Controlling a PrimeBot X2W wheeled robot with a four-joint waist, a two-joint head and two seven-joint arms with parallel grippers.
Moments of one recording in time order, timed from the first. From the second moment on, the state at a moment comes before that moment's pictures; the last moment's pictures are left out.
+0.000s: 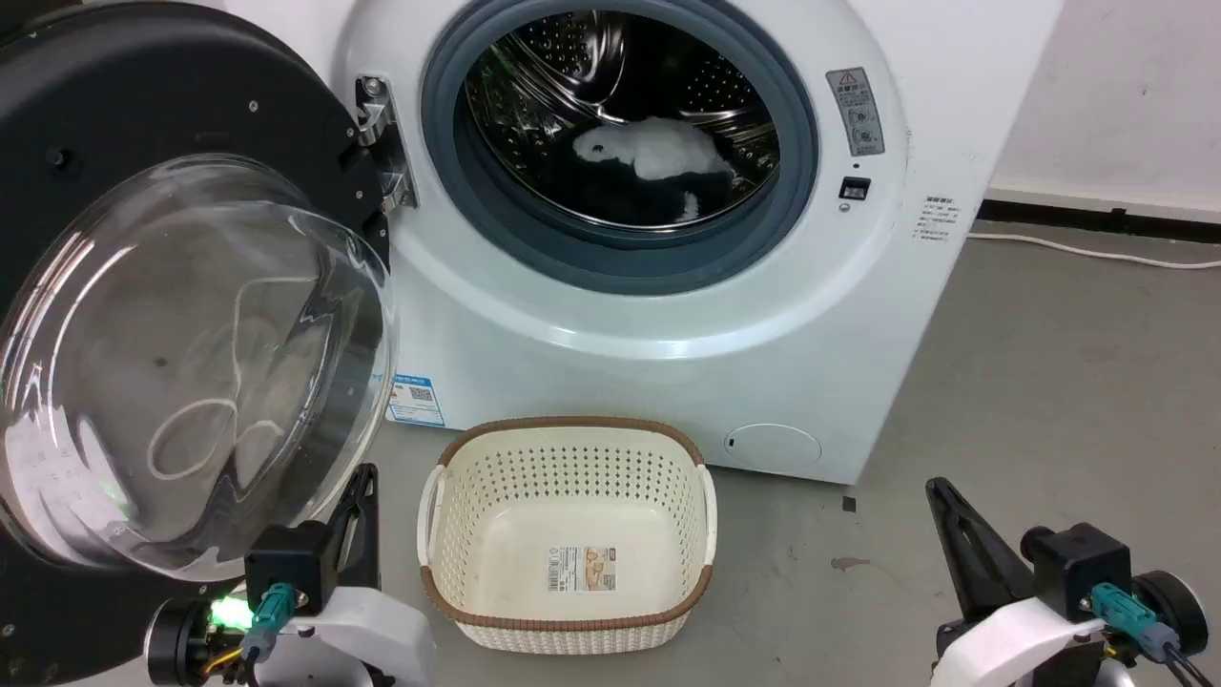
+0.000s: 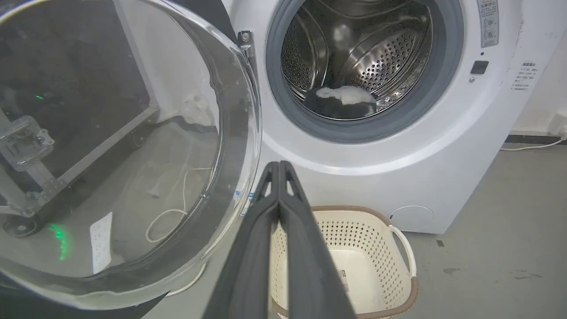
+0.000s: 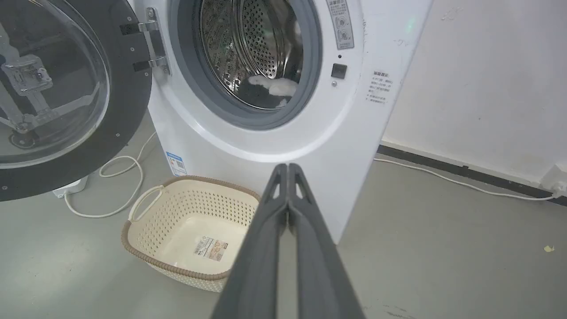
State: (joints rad) left arm -0.01 0.05 0.00 0.00 0.00 0.00 0.00; right arm 0.01 -0.05 0.00 0.00 0.01 0.13 0.00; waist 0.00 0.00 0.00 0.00
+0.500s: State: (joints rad) left arm -0.01 0.05 0.00 0.00 0.00 0.00 0.00; right arm 0.01 -0.05 0.00 0.00 0.01 0.13 0.00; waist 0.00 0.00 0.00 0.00
